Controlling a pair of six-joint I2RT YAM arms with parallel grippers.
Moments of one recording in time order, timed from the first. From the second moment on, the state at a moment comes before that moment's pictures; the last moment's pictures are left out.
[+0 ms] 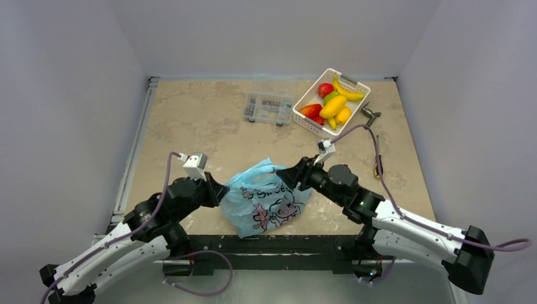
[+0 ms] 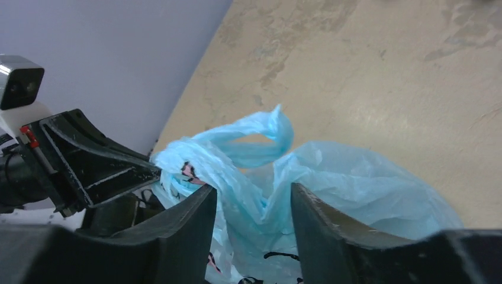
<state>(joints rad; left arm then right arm) -0.91 0.42 0.56 -0.61 -0.27 -0.73 0.93 0.82 0.43 0.22 0.12 0.79</state>
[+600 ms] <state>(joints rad) -0.91 0.49 0.58 -0.61 -0.19 -0.70 1.08 1.12 1.09 -0.40 0.12 0.07</state>
